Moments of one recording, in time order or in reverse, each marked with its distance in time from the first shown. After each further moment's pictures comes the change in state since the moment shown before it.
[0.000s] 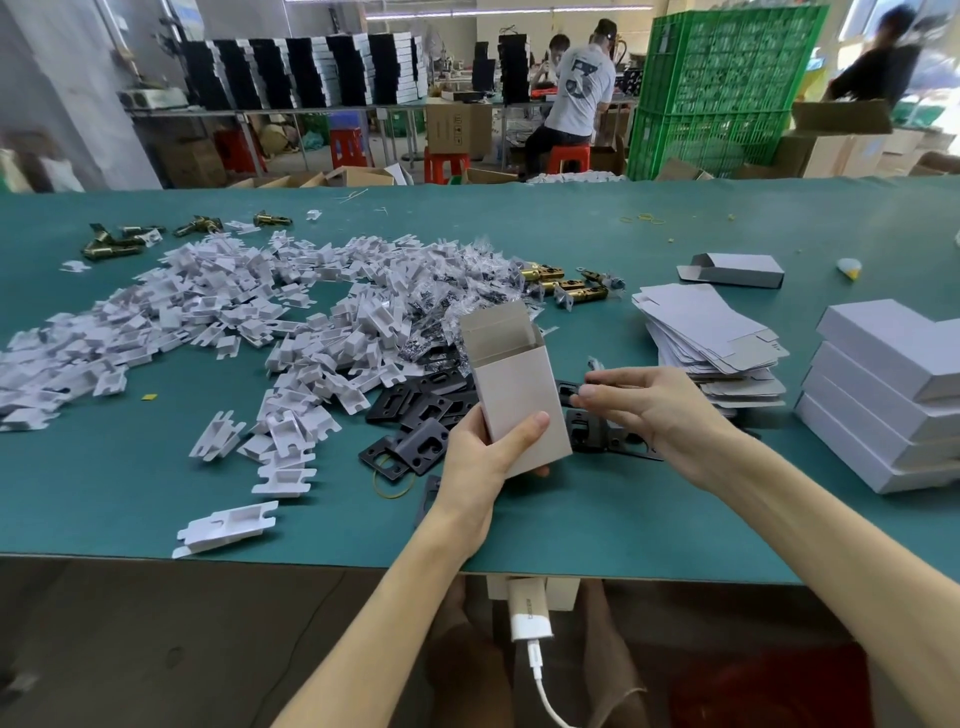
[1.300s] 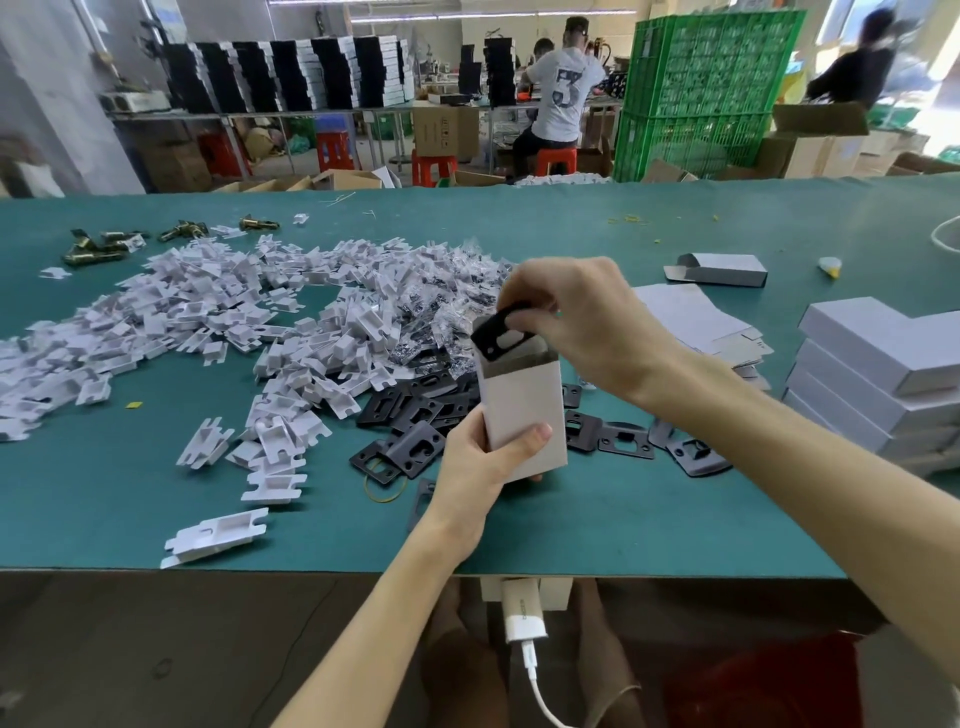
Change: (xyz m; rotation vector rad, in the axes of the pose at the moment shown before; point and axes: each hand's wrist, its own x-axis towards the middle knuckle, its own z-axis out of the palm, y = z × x) left_hand -0.001 -0.005 -0.004 0.020 -0.114 0.032; right_hand -0.015 -0.089 0.069 -1.022 -0.004 -0.834
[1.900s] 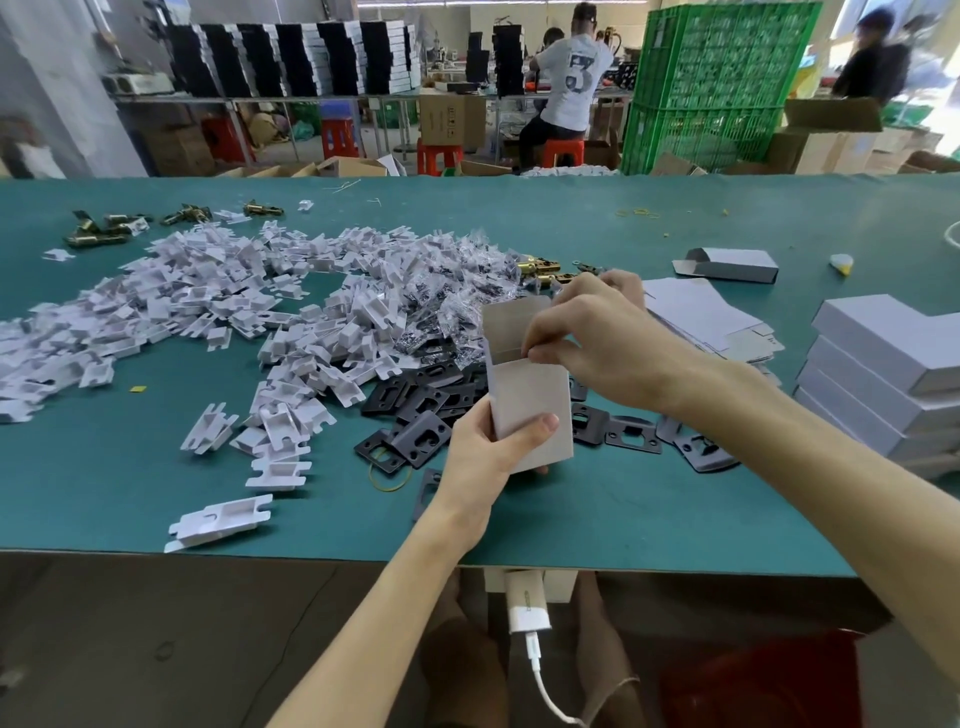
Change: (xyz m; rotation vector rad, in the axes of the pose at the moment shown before) left_hand 0.001 0.001 0.000 -0.013 -0.009 0.000; right_hand -0.013 0.012 0.000 -0.227 -0.257 0.057
